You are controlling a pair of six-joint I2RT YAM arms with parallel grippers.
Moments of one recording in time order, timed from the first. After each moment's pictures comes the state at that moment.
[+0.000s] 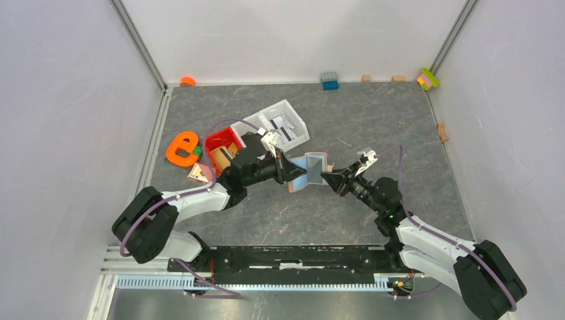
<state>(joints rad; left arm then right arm) -0.72 1.39 0.58 0.65 0.41 -0.65 0.57 0.92 0.15 0.76 -0.24 0.45</state>
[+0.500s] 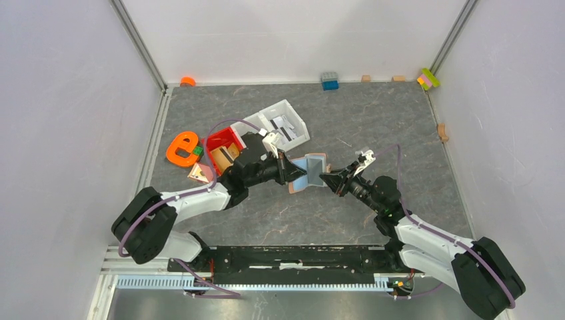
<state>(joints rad) -0.74 1.38 0.59 0.59 0.37 -0.65 0.56 0.95 0.16 0.76 -0.26 0.45</state>
